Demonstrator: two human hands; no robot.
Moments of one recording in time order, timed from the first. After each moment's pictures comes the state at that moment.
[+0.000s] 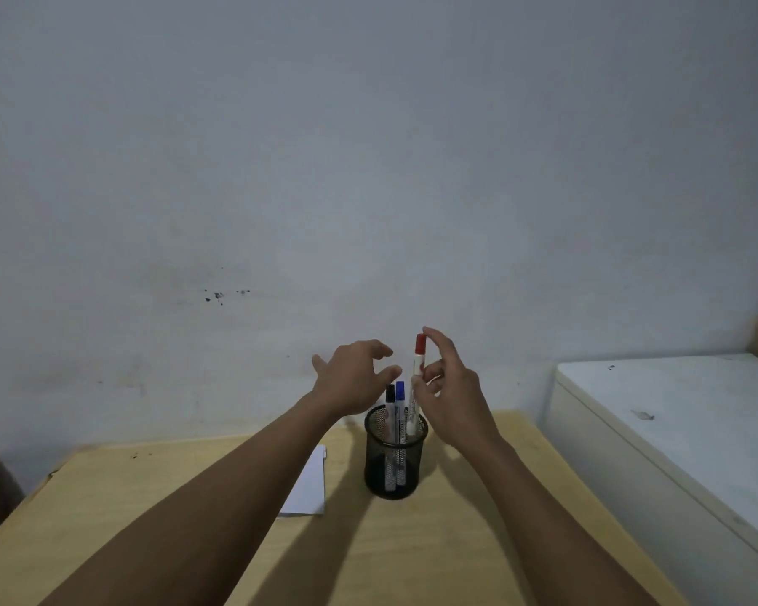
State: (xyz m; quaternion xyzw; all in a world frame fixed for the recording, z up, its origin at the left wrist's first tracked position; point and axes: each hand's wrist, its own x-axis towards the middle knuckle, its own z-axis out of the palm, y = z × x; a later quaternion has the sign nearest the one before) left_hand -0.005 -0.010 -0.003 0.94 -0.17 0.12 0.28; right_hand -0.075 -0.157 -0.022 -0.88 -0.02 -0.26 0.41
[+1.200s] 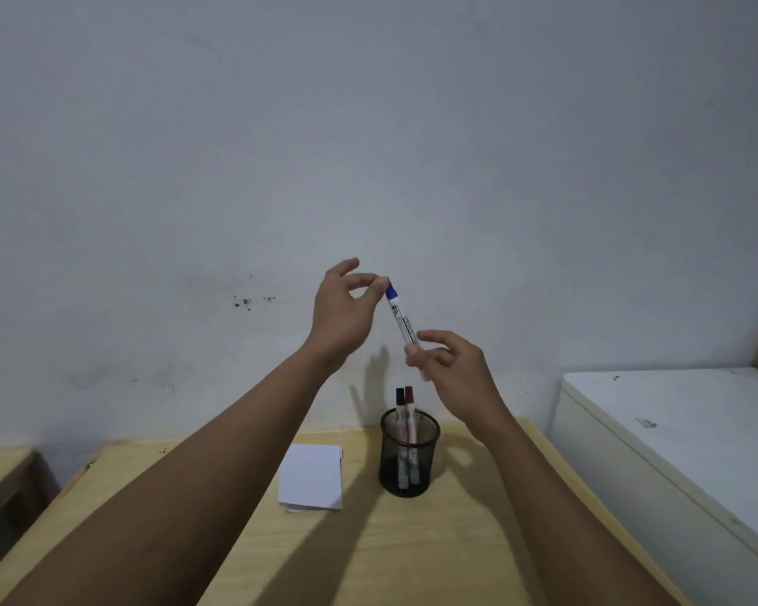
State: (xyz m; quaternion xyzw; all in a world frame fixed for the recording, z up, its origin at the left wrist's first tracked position) left_hand -0.032 0.025 0.084 0.75 -0.18 0.23 0.59; right_hand -0.094 -0.135 0.025 -0.77 -0.03 -0.20 0.60
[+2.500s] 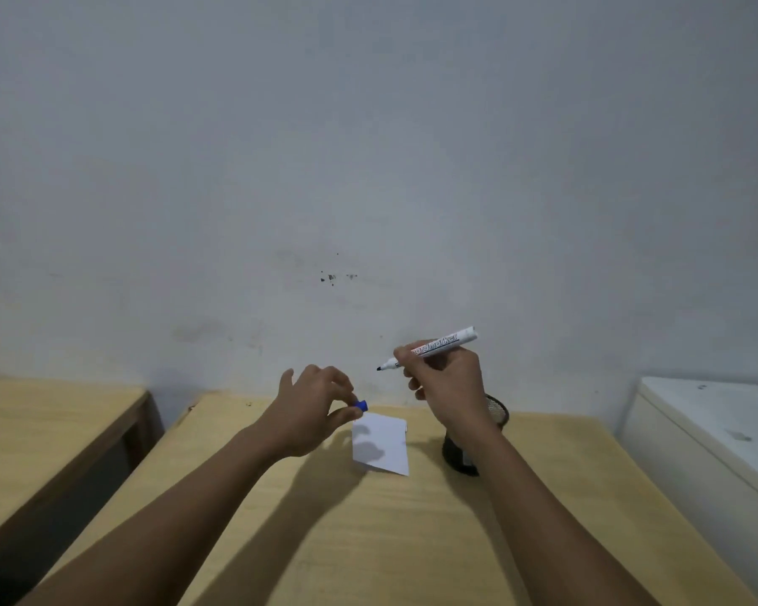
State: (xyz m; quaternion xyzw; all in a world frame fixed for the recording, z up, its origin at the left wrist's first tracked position) left_hand -0.084 0.182 -0.043 0.95 -0.22 0.14 0.16; right_hand -0.108 -0.027 0.002 -0.72 -0.05 -0.17 0.67
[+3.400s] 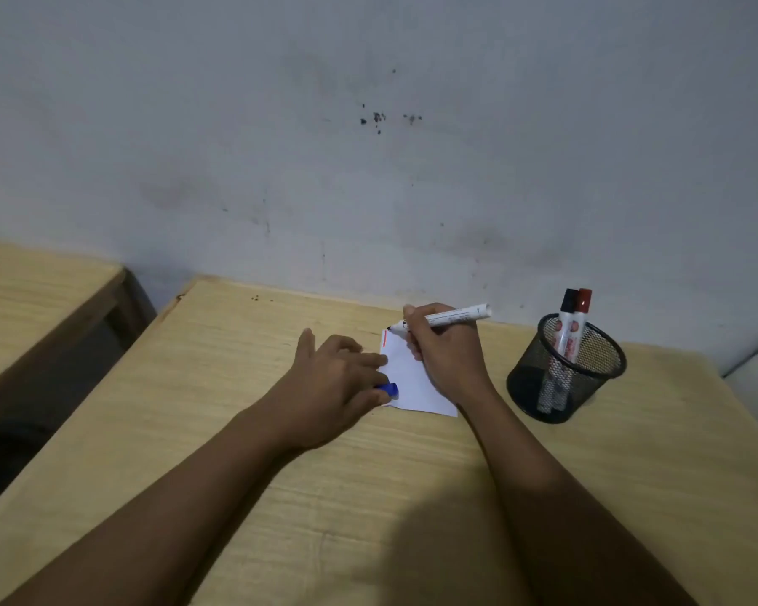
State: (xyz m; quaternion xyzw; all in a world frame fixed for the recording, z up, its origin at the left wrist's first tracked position) left_hand -0.055 0.199 -0.145 0.95 -0.27 0.04 0.17; right_hand 0.002 0.012 -0.143 -0.81 -0.02 -0.08 0.58
